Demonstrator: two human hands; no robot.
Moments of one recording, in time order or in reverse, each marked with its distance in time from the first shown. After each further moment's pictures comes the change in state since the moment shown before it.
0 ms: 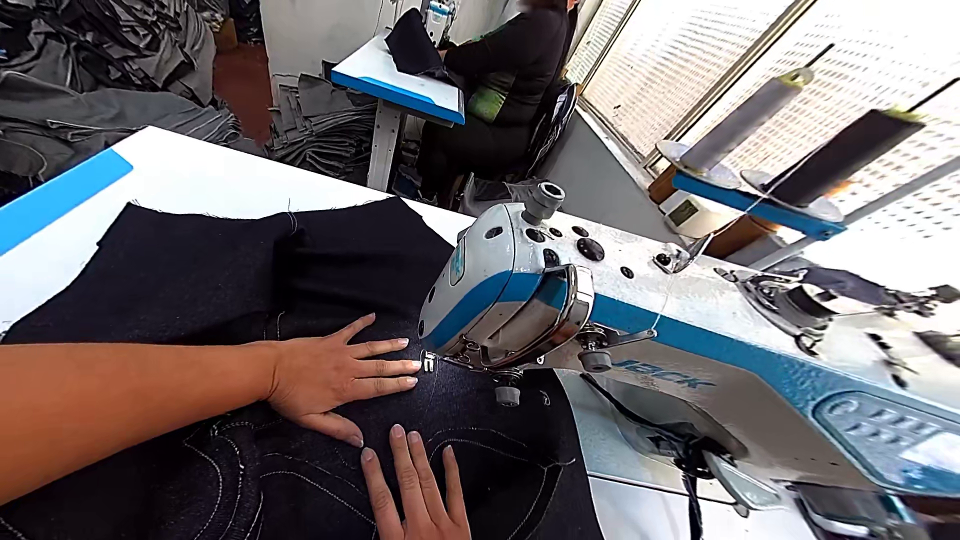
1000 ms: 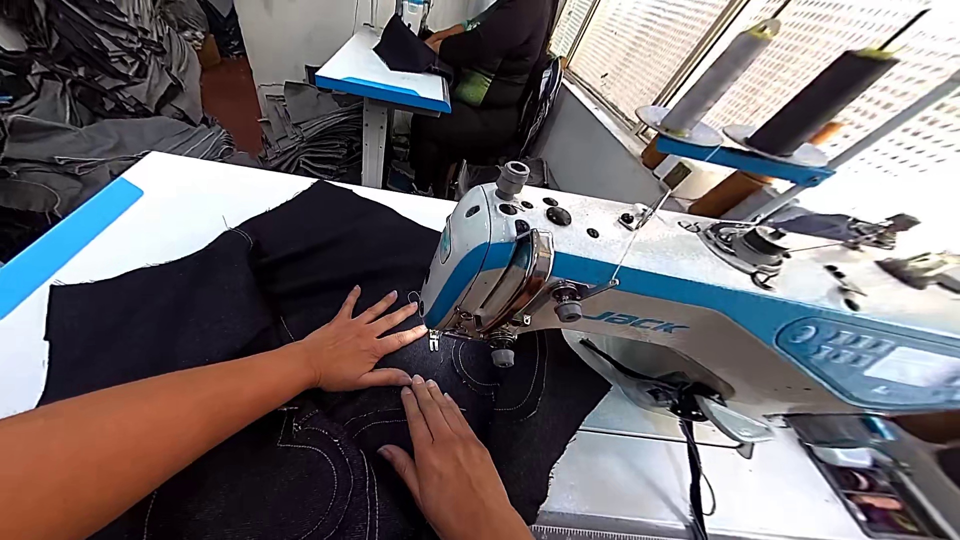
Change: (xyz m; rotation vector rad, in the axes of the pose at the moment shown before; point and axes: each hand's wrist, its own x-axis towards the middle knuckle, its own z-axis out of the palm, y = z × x) left_hand 0.022 0.017 -0.011 0.007 -0.014 -0.476; right_hand 0.029 0.015 0.004 -0.008 0.132 0.056
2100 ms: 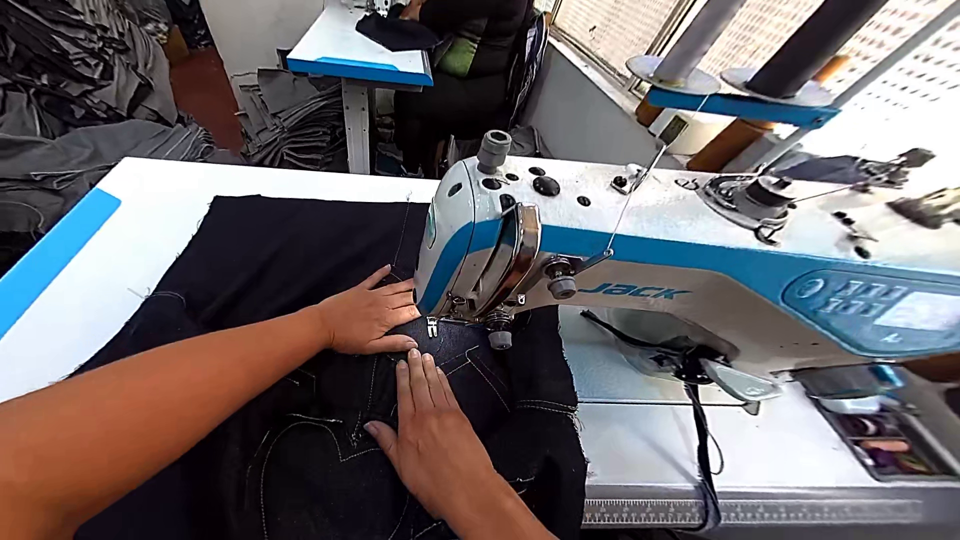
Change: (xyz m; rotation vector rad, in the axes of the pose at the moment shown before) left_hand 0.040 -0.033 -0.001 -0.024 0.042 0.309; right_hand 0.025 -0.019 -0.006 0.043 -0.349 0.170
